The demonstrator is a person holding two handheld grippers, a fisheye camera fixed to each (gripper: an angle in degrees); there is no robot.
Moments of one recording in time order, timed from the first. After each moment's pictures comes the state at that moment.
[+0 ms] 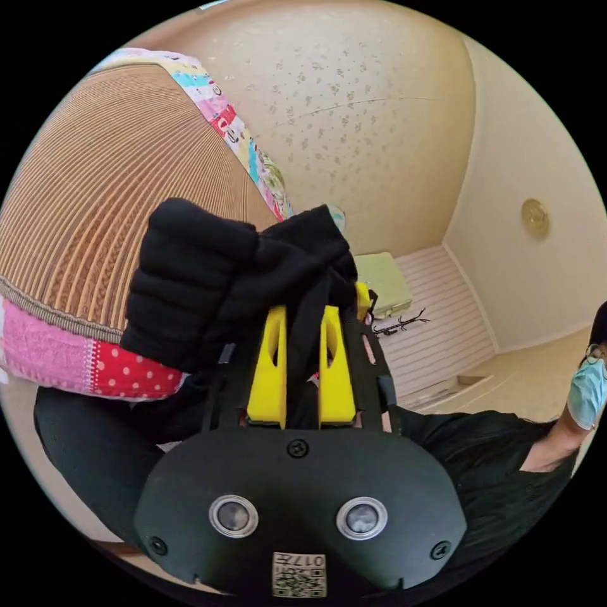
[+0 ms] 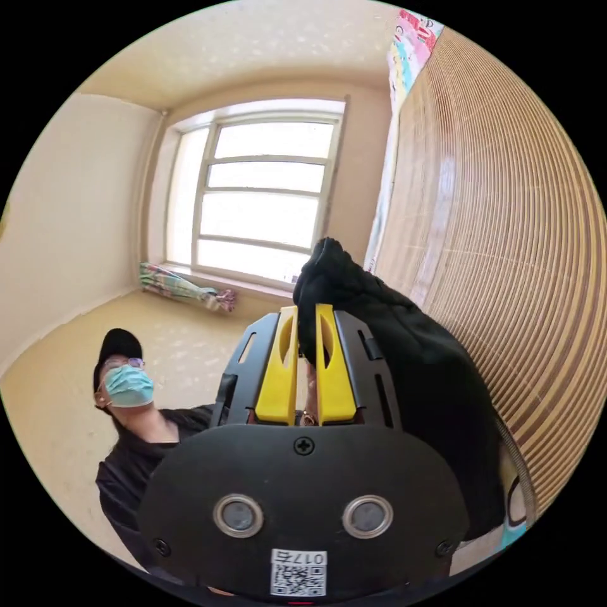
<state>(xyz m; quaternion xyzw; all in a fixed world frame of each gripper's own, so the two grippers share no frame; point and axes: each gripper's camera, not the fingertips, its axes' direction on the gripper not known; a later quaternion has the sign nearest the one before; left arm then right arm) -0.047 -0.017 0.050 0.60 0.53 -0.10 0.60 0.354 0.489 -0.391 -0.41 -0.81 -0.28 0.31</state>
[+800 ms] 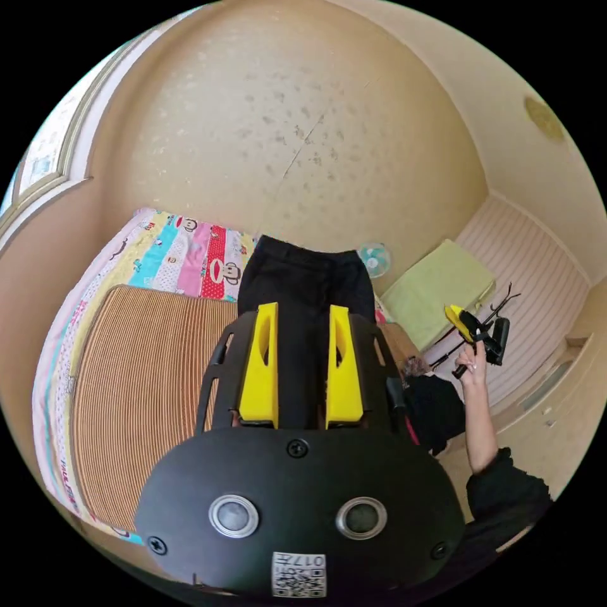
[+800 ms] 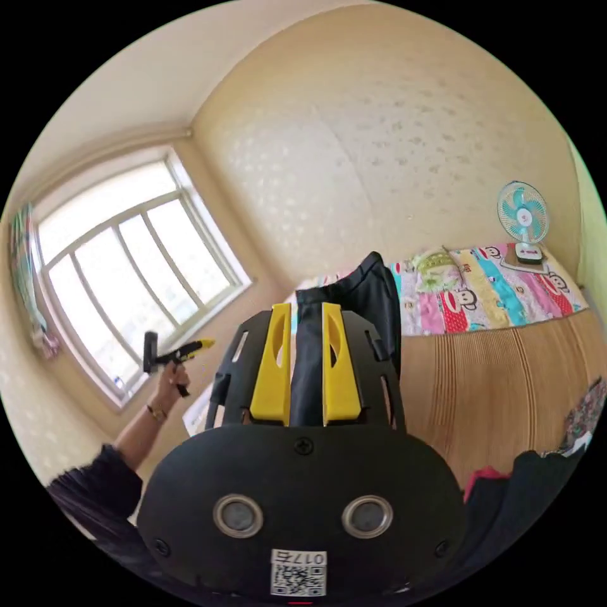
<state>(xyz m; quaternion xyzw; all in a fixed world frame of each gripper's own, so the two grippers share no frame) -0.144 -0.080 -0.313 0.67 0.24 -0.12 0.69 0.398 0.193 -0.584 0.10 -0.67 -0.25 0.69</state>
